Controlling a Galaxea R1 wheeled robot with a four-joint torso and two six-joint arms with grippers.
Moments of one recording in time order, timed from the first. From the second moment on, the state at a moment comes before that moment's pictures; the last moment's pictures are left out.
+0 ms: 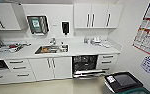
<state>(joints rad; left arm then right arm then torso) 1.49 2.81 -2.47 0.32 -0.15 -0.21 -1.52 2.93 -2.67 -0.47 0.15 0.57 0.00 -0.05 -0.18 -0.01</state>
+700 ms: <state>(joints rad) 1.49 2.81 -2.47 0.31 -0.15 -0.21 -1.52 2.93 -2.67 -0.47 0.15 0.57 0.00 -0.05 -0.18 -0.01</state>
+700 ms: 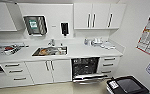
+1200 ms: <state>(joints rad) 1.49 2.81 -2.47 0.31 -0.15 -0.21 -1.52 2.93 -2.67 -0.47 0.15 0.57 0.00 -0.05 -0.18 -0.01</state>
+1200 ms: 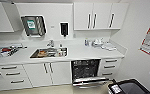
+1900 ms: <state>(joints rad) 1.49 2.81 -2.47 0.31 -0.16 -0.21 -1.52 2.93 -2.67 -0.47 0.15 0.57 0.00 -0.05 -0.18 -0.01</state>
